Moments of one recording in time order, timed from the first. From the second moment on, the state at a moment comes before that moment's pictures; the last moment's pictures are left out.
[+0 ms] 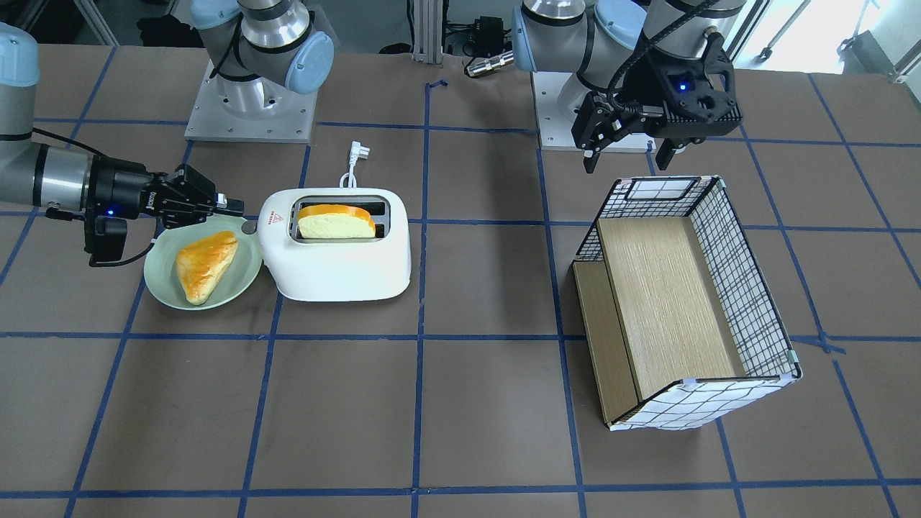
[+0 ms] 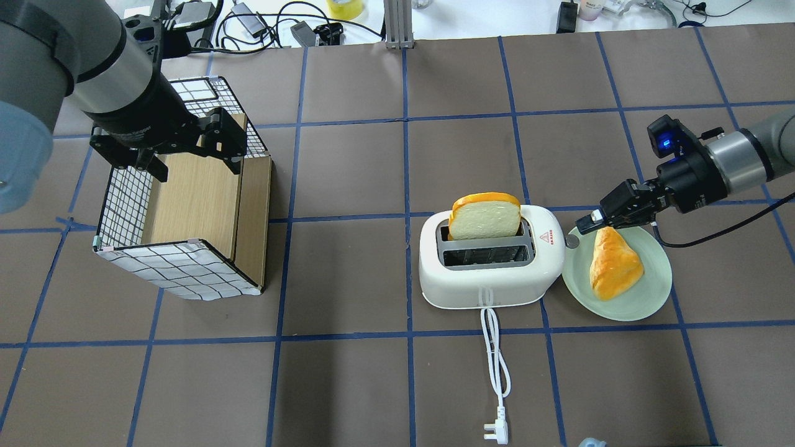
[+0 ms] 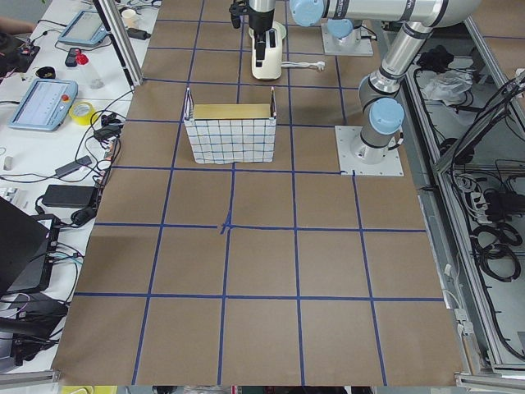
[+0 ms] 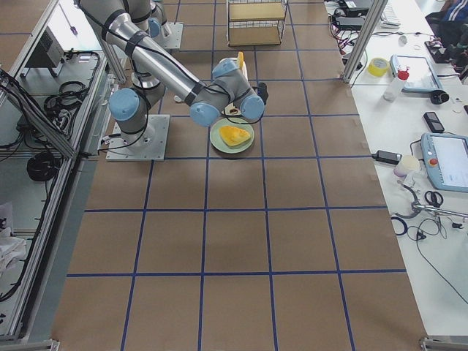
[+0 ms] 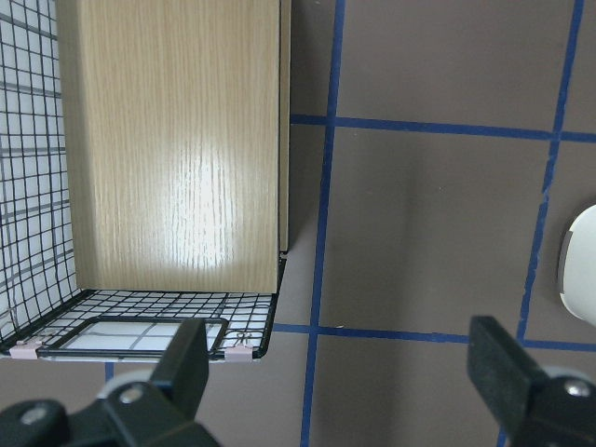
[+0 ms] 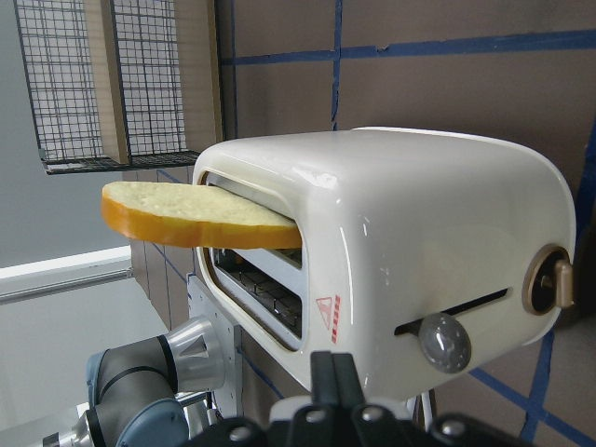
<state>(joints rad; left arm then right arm) -1.57 -1.46 -1.67 -1.52 1.59 -0.08 1.05 -1.43 1.91 -1.23 -0.88 -0.97</state>
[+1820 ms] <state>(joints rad) -1.57 -1.46 -1.67 -1.52 1.59 -0.08 1.05 -1.34 2.04 -1.50 -0.89 -0.98</state>
